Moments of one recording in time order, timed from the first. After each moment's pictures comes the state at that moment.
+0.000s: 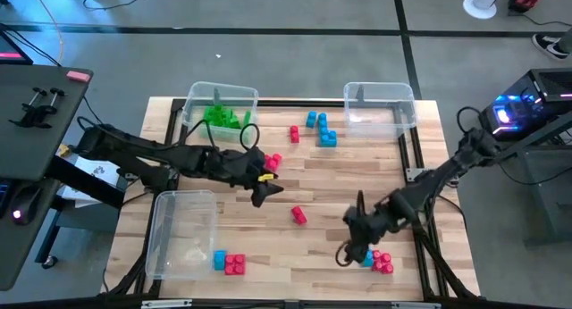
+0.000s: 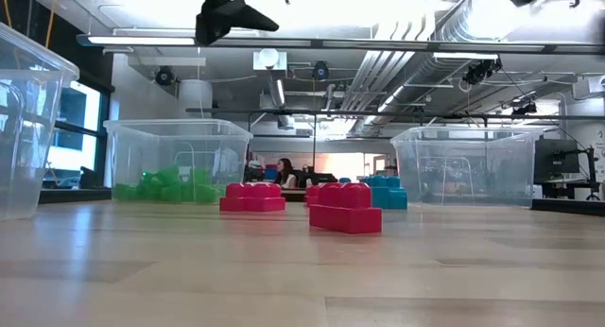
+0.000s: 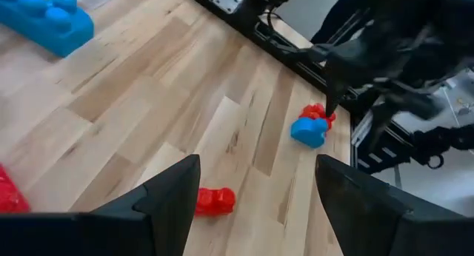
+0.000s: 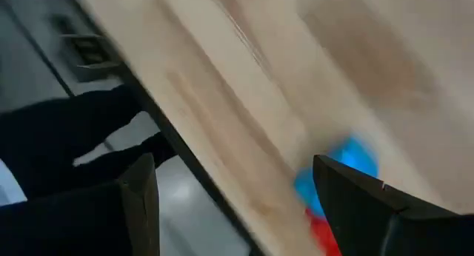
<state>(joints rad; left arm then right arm) -0.16 1.34 1.05 -0.24 -0.15 -0.66 0.61 1.43 1.01 -0.68 -0.15 1.40</state>
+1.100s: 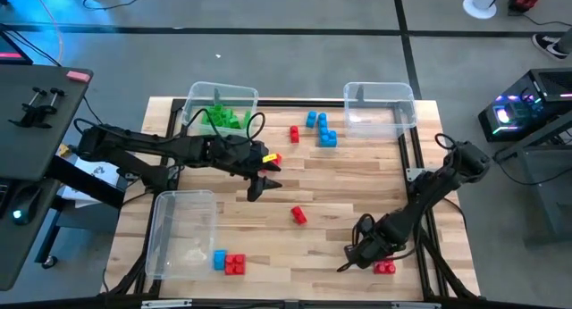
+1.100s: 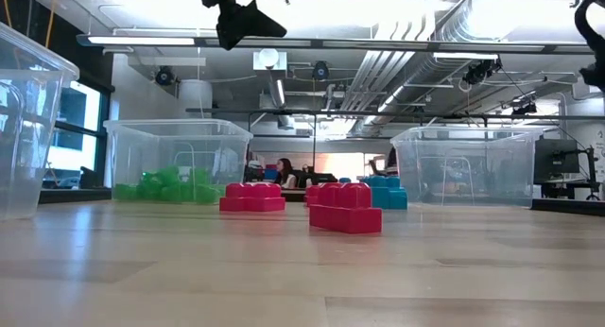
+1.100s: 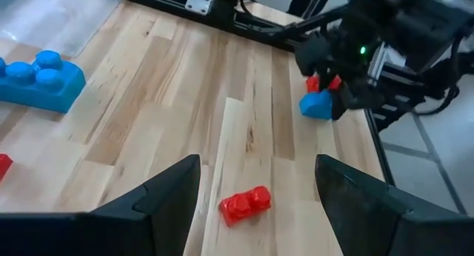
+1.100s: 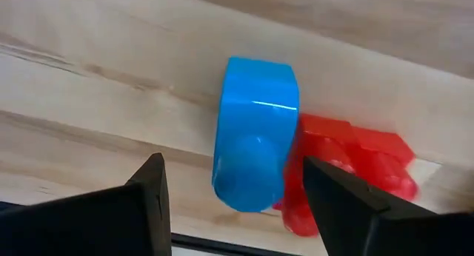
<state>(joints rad) -0.04 1.34 1.05 -0.24 0.04 -0.30 0.73 1.65 0.98 -0.73 -0.21 2.04</state>
